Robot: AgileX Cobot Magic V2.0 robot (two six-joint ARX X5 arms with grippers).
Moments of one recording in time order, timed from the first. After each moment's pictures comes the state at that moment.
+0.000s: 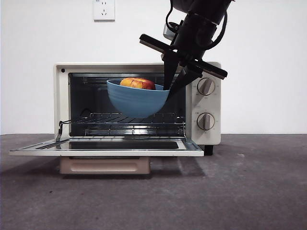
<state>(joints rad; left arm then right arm) -0.18 0.58 0.80 -0.75 0.41 -0.13 0.56 1.83 1.56 -0.66 -0.15 0.57</state>
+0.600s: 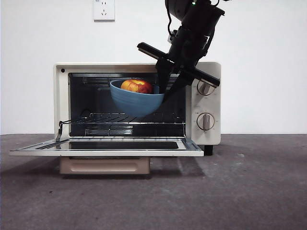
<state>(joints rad) -0.19 0.58 0.80 -0.75 0.41 -0.13 0.56 1.89 1.56 -0.51 -0.06 0.80</state>
